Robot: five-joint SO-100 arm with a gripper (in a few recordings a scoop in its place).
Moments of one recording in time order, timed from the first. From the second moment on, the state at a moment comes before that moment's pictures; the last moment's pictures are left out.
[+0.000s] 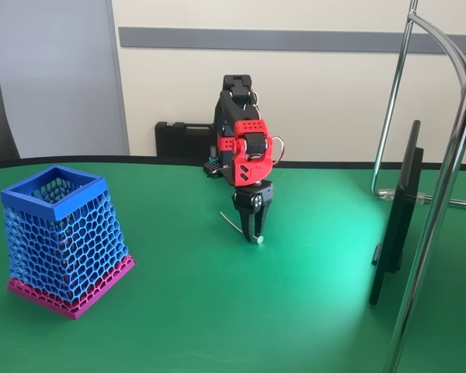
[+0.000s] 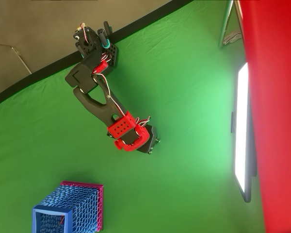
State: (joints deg) arm -12.3 58.4 78.0 61.5 51.6
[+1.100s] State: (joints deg) arm -12.3 55.5 74.4 64.8 50.5
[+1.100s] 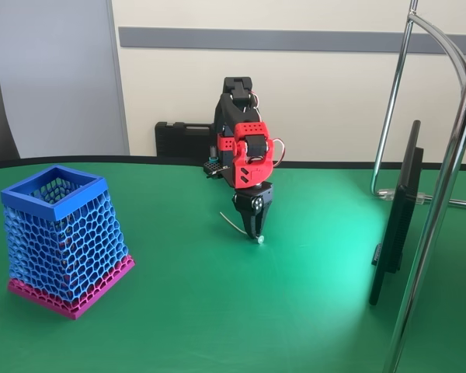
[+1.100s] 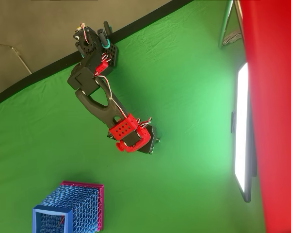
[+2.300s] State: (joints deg) arm -10.8 57.9 72.7 65.7 46.5
